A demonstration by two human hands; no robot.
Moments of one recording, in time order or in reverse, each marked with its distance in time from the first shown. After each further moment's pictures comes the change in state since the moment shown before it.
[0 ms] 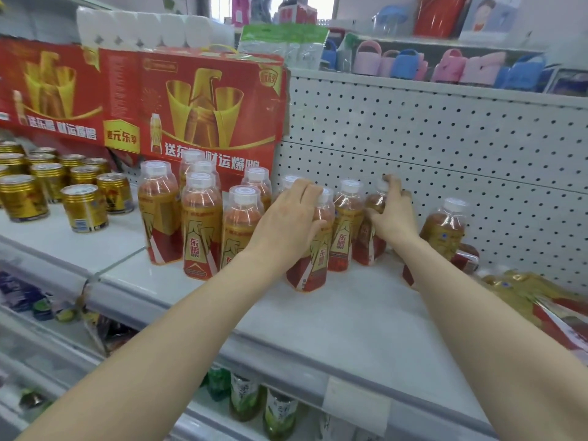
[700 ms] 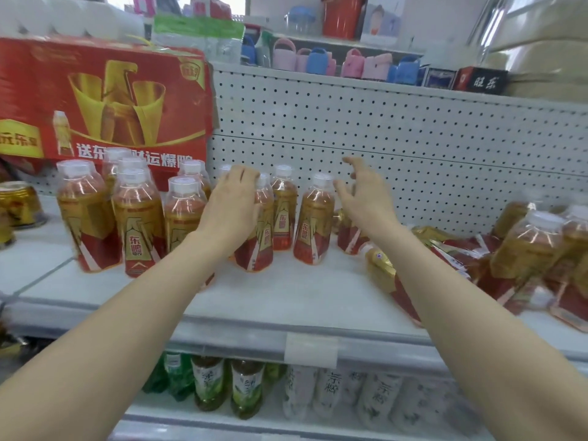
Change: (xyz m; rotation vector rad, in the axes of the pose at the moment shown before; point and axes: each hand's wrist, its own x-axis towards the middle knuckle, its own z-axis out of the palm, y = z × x) left_hand 0.000 0.009 -0.013 -0.065 -0.068 -0.056; right_hand -0.080 -0.008 -0.087 -0.141 0.163 -0.104
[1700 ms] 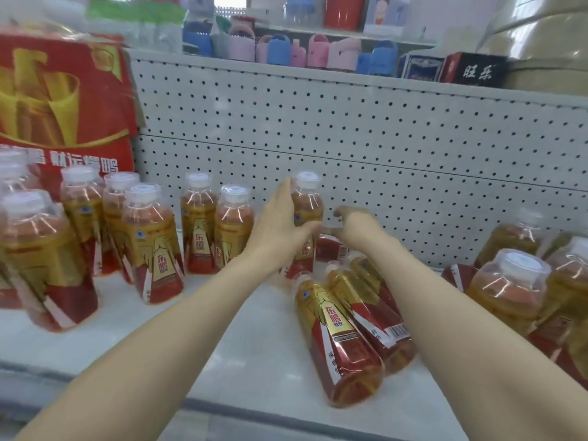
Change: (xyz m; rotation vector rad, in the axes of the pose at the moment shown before) left_hand 0.073 0.173 0.133 -0.492 -0.077 -0.170; right_hand 0.085 0.179 0.013 -0.319 -0.541 0.105
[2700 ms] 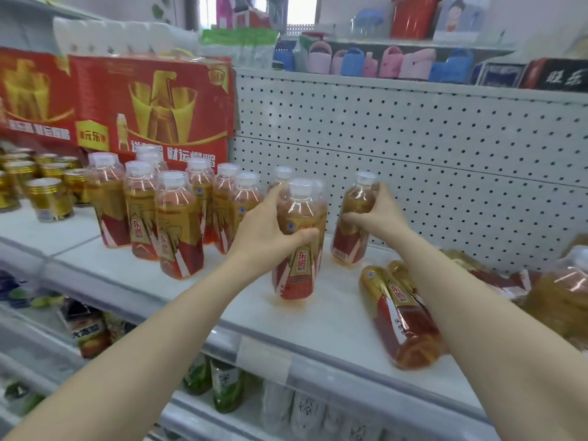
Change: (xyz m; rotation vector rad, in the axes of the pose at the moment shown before) left_hand -0.102 -0.019 -0.121 0.052 0.098 -0.155; right_hand -0.047 -0.076 0.001 0.727 0.115 -0.121
